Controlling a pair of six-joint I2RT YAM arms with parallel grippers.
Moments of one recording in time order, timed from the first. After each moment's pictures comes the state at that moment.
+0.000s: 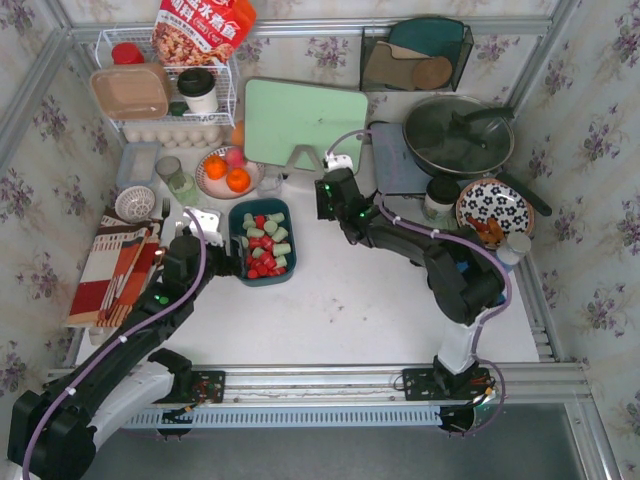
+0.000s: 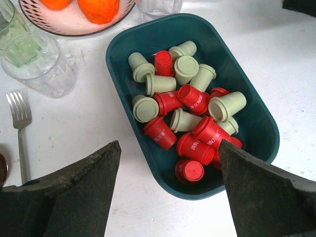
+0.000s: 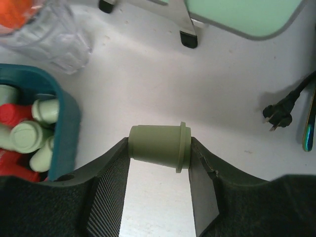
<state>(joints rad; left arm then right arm) -0.45 0.83 0.49 -0.01 -0.09 -0.12 0.62 1.87 1.23 0.07 0.29 0.28</state>
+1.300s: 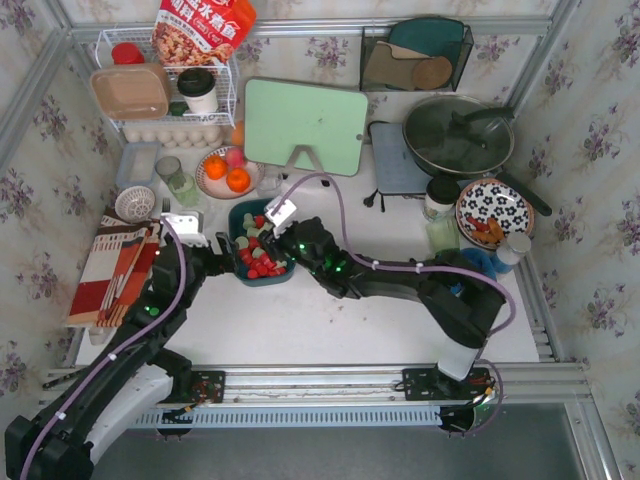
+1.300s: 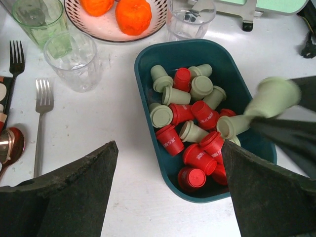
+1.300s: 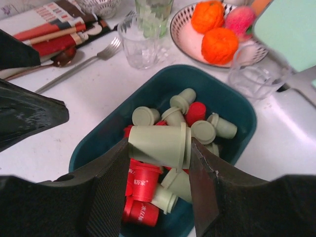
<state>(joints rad) -0.45 0.70 0.46 -0.05 -0.22 -0.23 0.96 1.70 0.96 0.61 0.12 -0.01</state>
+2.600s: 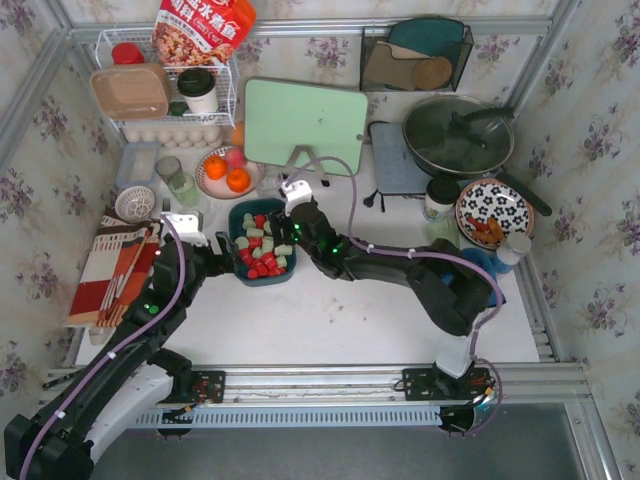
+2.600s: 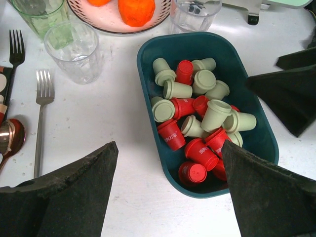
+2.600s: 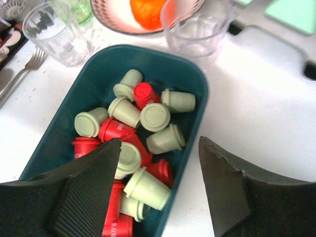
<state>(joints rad) -0.45 0.72 0.50 -0.11 -0.23 -0.26 0.88 1.87 1.13 0.41 0.27 0.24</state>
